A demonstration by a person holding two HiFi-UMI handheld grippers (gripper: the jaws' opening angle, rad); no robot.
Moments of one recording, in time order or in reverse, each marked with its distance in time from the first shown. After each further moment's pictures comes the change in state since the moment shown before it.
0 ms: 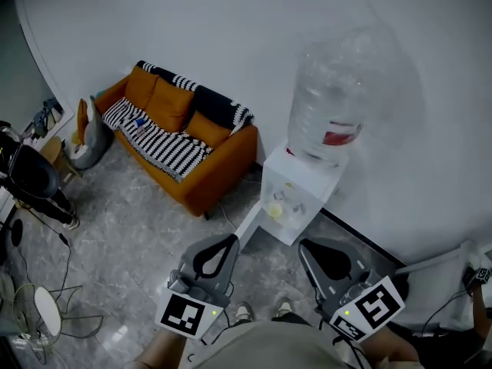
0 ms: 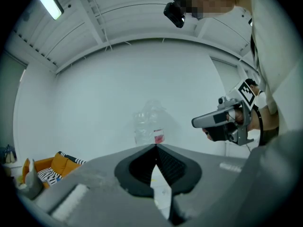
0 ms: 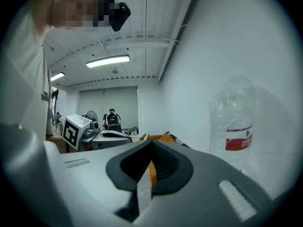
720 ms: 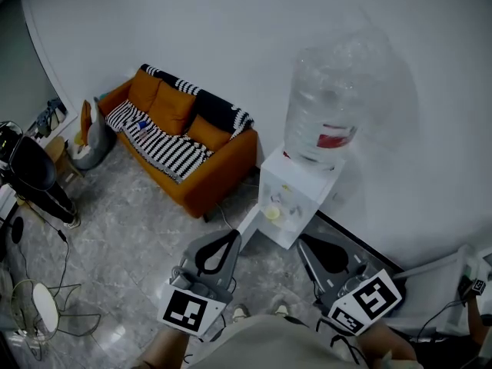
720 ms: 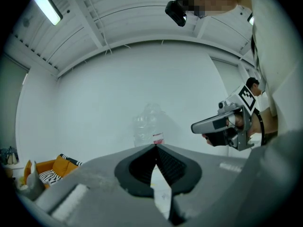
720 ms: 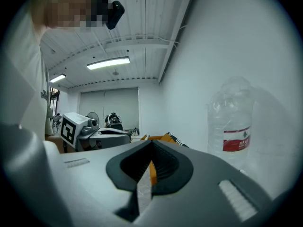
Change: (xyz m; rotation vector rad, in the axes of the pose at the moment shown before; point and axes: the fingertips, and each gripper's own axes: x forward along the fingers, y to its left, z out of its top) left arm 0.001 -0.021 0.021 0.011 -0.032 0.027; right arm -0.017 -0.008 0.004 0.009 -0.014 0.013
